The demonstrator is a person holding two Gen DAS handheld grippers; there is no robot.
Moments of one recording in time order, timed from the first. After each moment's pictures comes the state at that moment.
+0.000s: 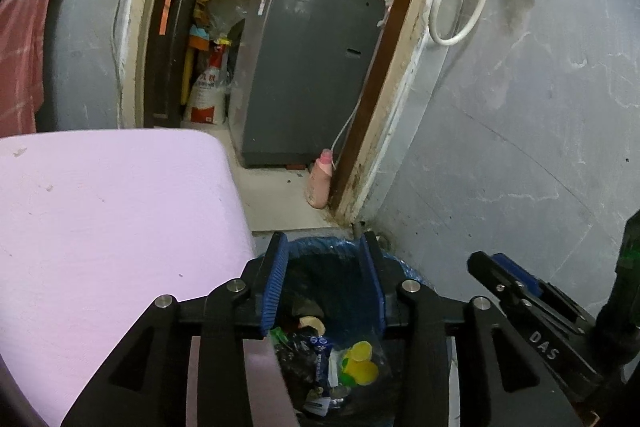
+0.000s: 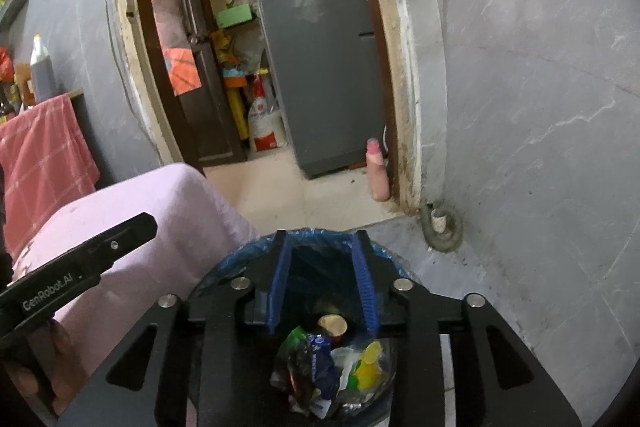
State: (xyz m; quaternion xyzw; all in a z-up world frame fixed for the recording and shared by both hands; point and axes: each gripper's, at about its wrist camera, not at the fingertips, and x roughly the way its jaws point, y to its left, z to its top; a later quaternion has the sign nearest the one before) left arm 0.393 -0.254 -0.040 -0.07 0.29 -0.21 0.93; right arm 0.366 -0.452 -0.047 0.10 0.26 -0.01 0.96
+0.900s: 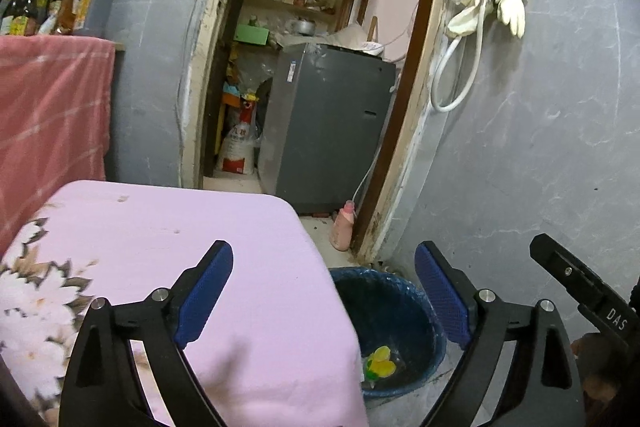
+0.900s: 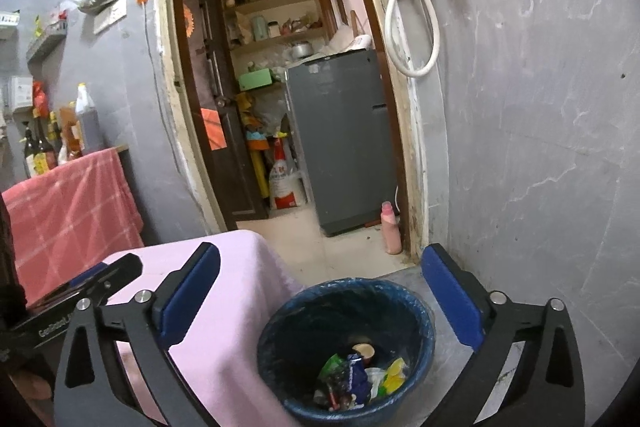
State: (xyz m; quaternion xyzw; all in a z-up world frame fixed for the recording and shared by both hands) left arm 0.283 -0.154 0.044 -0.07 0.20 -0.18 0.96; right arm 0.260 -0.404 0.049 0.10 0.16 0.00 0.98
